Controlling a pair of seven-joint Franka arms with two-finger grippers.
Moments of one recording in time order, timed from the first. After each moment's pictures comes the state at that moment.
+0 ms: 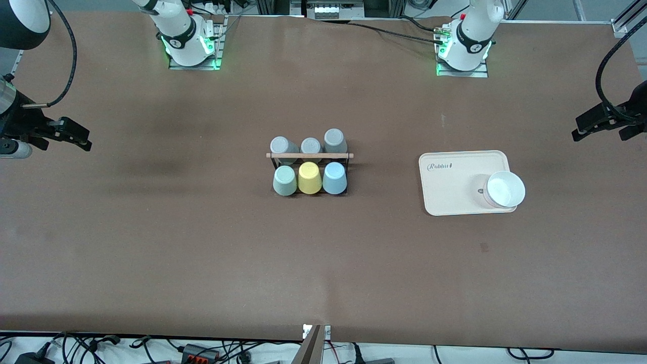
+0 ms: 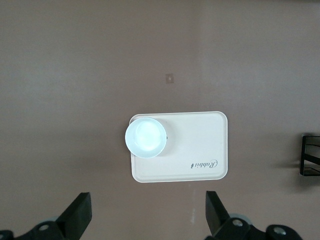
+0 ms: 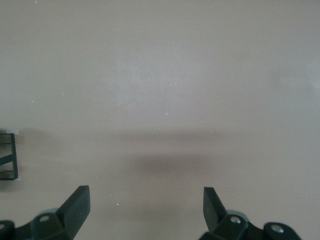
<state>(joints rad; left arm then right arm) 0.05 0.08 -0.01 -1.46 -0.01 1.55 0.00 0.03 0.03 -0.06 -1.70 -0.02 1.78 -0.02</state>
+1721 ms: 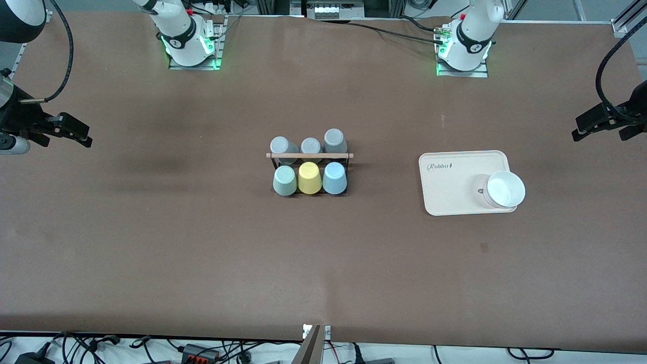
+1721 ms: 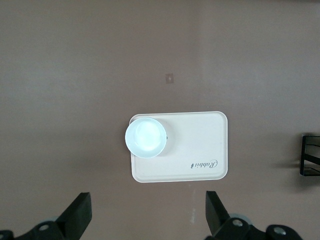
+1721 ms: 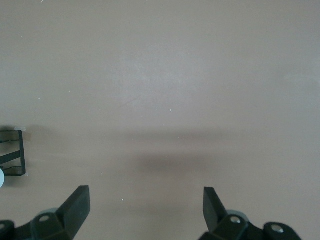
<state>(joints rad) 0.05 0.08 -0.01 -1.46 -0.01 1.55 0.00 -0.02 0.02 -0.01 -1.70 -0.01 1.76 -0.02</state>
